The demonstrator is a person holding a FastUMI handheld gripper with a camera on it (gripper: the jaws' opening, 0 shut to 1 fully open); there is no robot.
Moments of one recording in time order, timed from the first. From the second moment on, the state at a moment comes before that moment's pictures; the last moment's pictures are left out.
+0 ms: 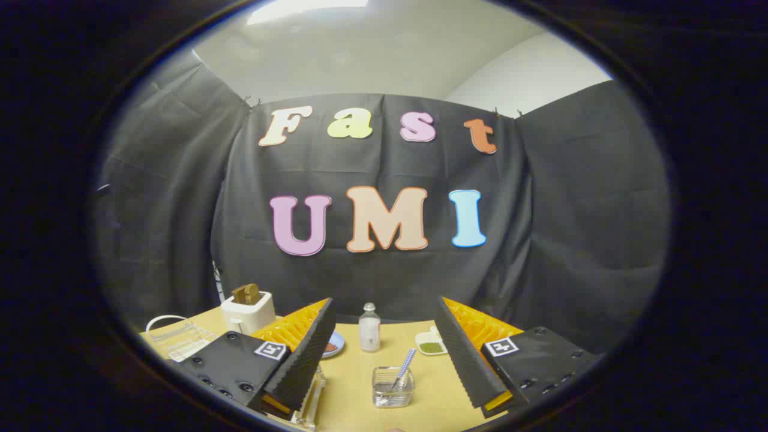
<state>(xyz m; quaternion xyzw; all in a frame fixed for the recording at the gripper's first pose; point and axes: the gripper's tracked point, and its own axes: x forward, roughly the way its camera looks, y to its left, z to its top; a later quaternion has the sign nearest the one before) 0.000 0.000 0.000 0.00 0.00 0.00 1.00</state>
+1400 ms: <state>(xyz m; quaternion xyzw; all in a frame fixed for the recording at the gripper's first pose) -0.007 0.009 0.003 0.00 0.00 0.00 1.00</state>
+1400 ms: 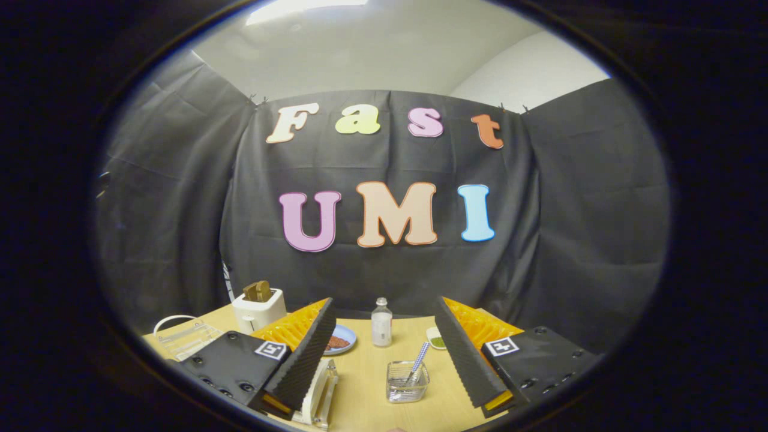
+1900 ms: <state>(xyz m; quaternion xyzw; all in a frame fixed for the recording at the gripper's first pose) -0.012 0.011 0.007 0.00 0.00 0.00 1.00</state>
